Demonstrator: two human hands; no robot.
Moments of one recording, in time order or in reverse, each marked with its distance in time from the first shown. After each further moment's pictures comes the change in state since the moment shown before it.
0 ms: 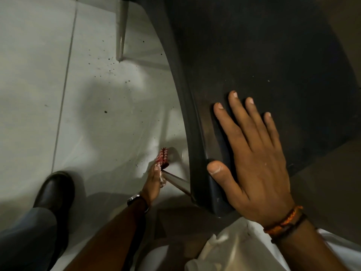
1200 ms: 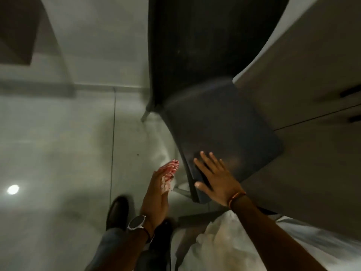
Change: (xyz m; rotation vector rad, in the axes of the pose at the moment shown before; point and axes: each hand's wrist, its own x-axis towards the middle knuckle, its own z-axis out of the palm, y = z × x) left_hand -0.202 0.322 -0.063 0.448 -0.053 0.496; right_hand 0.015 -0.016 -0.090 0.065 -0.492 0.080
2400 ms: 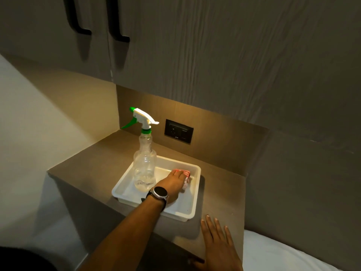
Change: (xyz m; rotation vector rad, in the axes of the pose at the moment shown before) left_hand 0.238 0.657 0.433 1.084 -0.882 1.202; right_hand -0.370 0.236 -0.219 0.402 0.443 1.167
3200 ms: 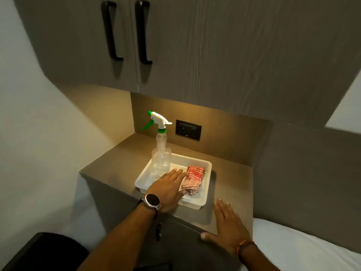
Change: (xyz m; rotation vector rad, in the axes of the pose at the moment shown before) left_hand -0.136 0.004 -0.052 0.057 0.127 -0.015; right_hand -0.027 -0.023 -0.017 0.210 0.088 0.008
